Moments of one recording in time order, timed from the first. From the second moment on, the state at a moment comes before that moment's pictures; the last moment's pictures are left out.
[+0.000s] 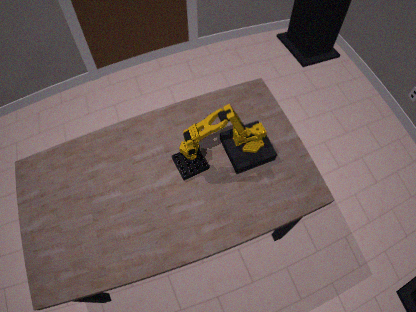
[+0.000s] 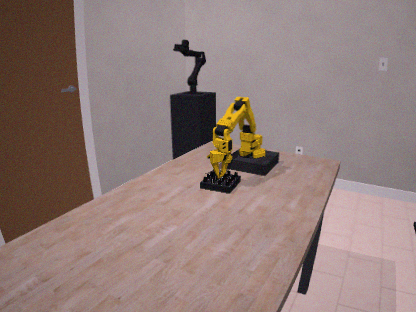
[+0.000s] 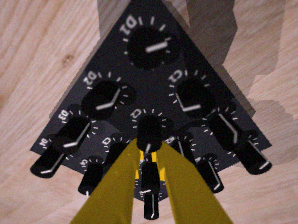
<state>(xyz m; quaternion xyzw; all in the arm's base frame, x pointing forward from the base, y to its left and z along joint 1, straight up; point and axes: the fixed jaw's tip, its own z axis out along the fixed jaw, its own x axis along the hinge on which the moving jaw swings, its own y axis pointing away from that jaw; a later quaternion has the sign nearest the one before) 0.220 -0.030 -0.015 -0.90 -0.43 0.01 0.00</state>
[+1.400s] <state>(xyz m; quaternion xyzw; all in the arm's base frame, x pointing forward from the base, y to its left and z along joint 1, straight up) 0.221 -0.029 -0.015 -0.88 -0.47 0.01 0.00</state>
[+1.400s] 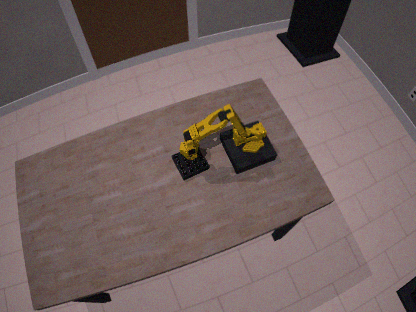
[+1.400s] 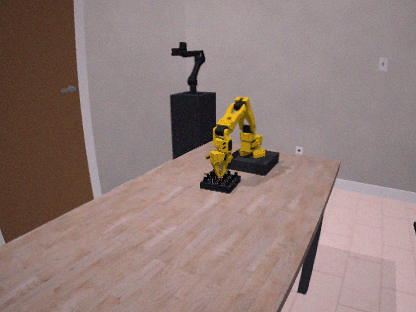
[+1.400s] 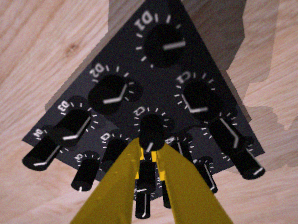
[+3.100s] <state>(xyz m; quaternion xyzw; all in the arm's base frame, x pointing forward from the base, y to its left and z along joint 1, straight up) 0.241 -0.010 0.000 -0.88 -0.48 0.00 0.00</state>
